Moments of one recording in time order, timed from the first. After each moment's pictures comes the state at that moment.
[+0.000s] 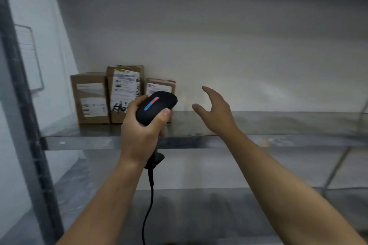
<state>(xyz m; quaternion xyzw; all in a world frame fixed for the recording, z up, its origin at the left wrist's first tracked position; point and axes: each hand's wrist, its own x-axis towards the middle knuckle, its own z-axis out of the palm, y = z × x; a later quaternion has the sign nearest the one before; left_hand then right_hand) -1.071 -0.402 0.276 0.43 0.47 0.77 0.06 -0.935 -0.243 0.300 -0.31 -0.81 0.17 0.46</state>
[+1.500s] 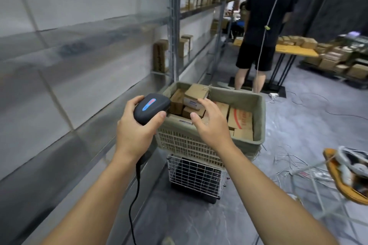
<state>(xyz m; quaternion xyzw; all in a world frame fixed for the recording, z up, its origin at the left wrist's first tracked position) -0.396 -0.189 0.120 0.68 0.35 0.46 0.44 -0.205 -0.281 0.093 -0.76 -0.47 0.03 0.46</state>
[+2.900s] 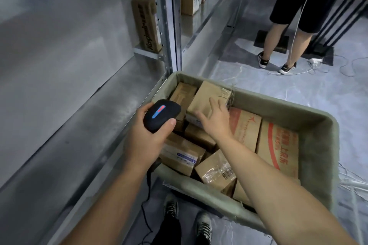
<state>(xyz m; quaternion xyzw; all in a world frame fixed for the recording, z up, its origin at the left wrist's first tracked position) -0.115 0.090 0.013 0.66 0.49 0.33 0.46 0.091 0.048 -0.056 -0.87 -0.33 0.21 0.31</state>
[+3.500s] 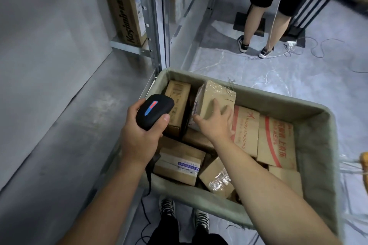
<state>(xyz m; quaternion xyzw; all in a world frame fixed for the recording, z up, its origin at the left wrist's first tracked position) -0.096 0.168 -0.012 0.63 0.45 0.32 0.55 0.088 0.086 -0.077 -0.93 -0.16 0.24 0.24</state>
